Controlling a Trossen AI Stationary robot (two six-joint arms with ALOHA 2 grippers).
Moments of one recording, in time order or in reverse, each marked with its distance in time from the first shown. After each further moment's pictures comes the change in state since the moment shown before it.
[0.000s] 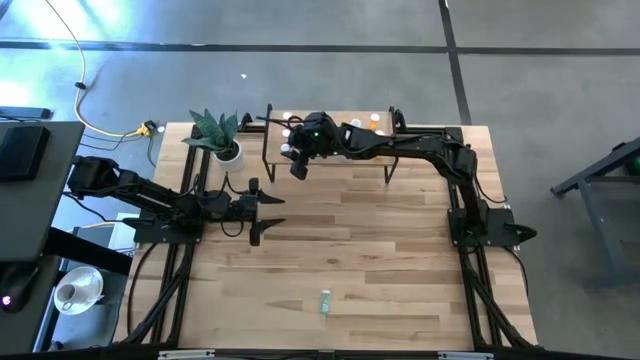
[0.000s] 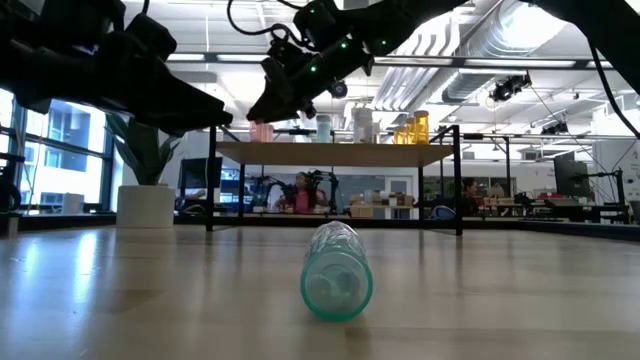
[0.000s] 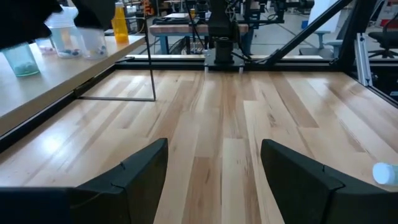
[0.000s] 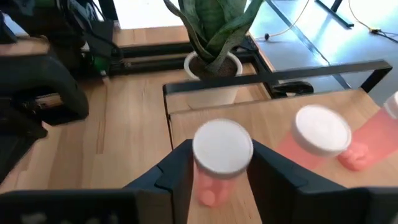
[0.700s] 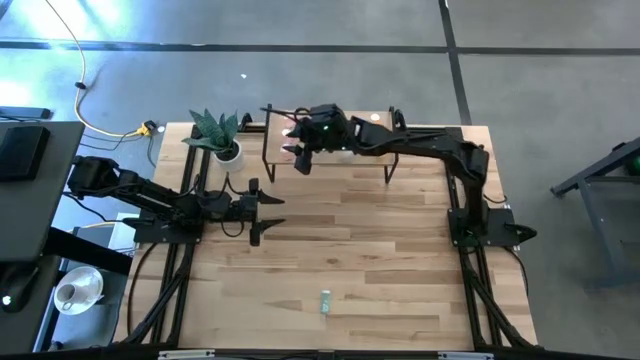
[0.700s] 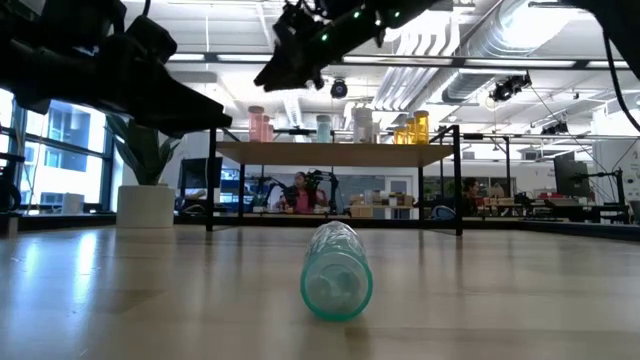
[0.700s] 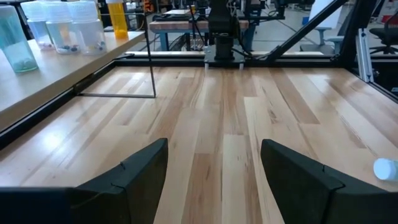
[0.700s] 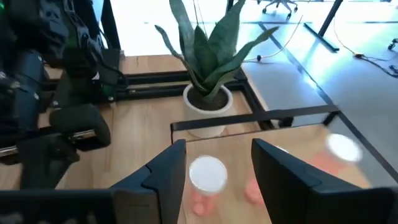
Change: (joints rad) left arm 0.000 0.001 0.000 -0.012 0.000 0.000; right arm 0.002 -0.105 0.000 -0.031 0.027 -0.026
